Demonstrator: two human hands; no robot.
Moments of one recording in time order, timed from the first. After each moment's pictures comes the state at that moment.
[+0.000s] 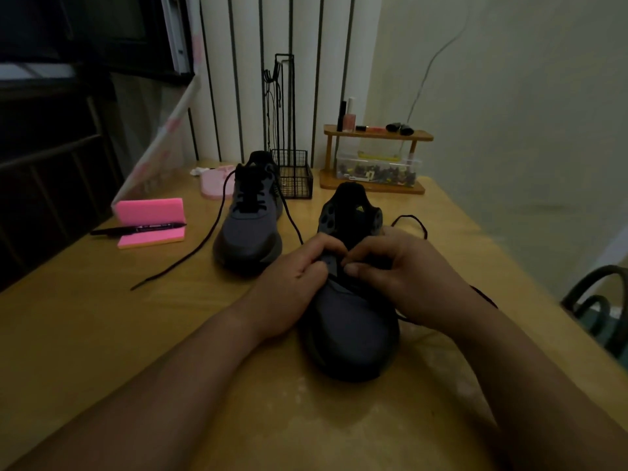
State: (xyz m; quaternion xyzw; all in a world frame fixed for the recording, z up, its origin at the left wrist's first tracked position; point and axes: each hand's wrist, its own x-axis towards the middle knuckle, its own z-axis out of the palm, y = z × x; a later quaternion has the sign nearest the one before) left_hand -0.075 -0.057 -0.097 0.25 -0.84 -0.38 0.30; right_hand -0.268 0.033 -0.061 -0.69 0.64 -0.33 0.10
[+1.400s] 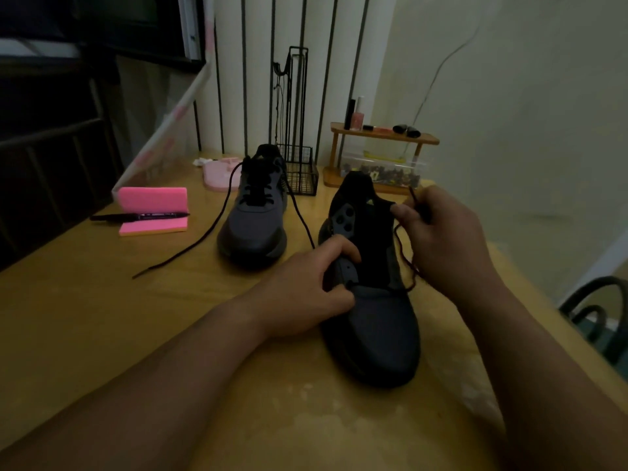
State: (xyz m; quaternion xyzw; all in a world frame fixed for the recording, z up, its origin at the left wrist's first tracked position) left_hand -0.073 -0.054 -0.095 0.23 -0.86 -0.39 0.24; right_hand -0.280 0.016 -0.042 -0.57 0.70 -0.42 -0.08
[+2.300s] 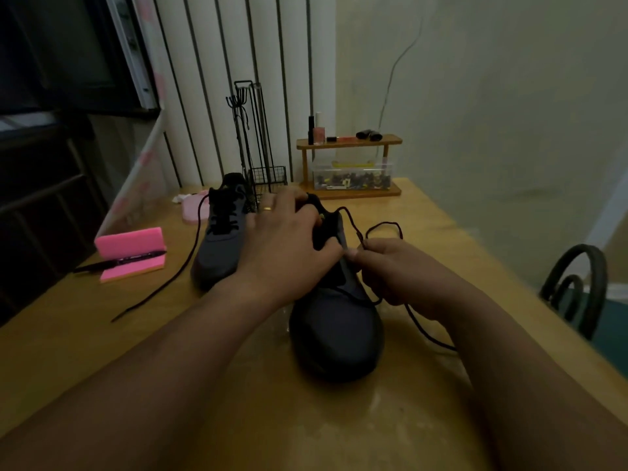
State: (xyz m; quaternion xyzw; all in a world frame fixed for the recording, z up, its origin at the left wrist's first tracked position) left_hand -0.129 -0.052 -0.038 0.38 -0.88 0.03 0.28; right_hand -0.304 0.037 -0.059 -0.52 0.65 -0.42 0.37
